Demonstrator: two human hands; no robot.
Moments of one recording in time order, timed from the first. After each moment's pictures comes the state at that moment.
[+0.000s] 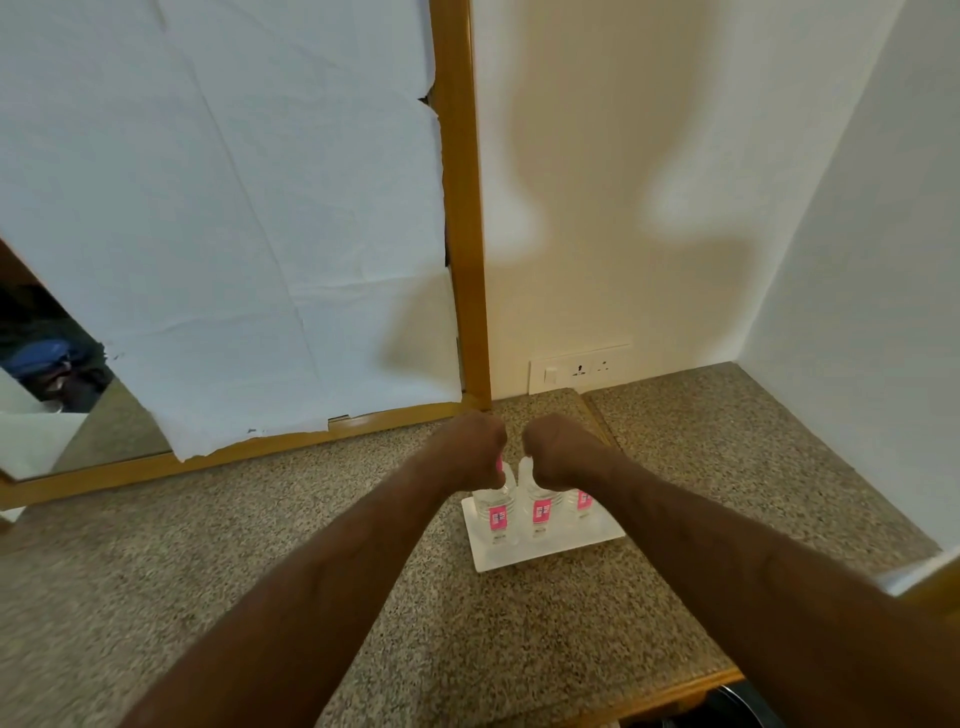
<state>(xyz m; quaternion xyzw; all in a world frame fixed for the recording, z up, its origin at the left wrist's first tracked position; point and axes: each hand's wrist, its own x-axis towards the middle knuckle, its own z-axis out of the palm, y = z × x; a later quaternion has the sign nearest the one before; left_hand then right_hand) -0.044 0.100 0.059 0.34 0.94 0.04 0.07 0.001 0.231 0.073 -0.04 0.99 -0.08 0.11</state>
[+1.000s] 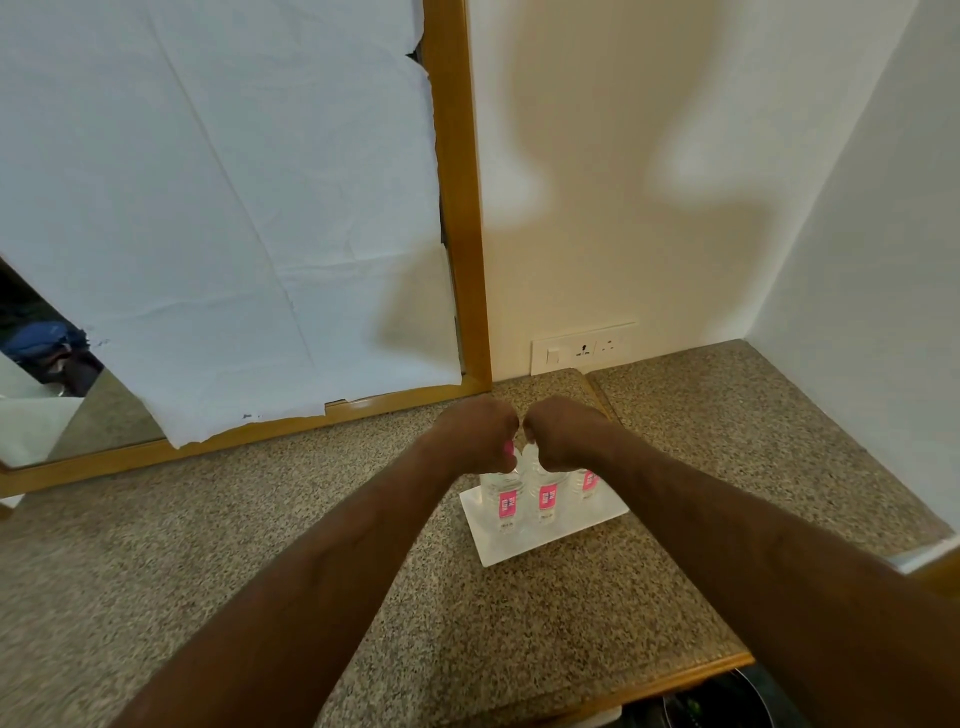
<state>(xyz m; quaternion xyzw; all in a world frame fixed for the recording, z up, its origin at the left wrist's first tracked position) -0.058 0.115 0.052 0.37 0.93 0.01 0.08 -0.025 0.245 0.055 -0.05 0.99 -0.06 0.15</state>
